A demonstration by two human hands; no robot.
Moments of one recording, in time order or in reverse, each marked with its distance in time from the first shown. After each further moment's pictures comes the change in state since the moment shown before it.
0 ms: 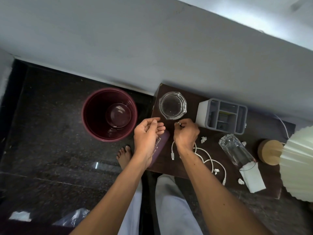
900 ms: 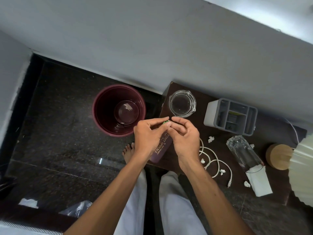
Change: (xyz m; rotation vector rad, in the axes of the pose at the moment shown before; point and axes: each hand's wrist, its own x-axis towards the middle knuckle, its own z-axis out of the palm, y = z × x) left_hand -0.018 0.018 -0.029 0.396 -0.035 0.284; right_hand -0.071 -0.050 -0.048 0.691 -0.425 0.149
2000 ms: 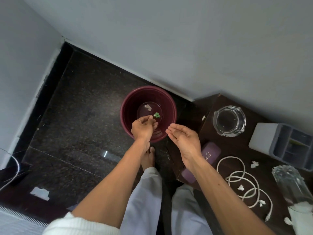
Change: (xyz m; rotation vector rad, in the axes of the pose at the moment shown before) left_hand 0.120 -0.094 -0.098 -0.385 0.390 -0.483; right_hand 0.048 0.047 0.119 -0.062 -0.171 0.268
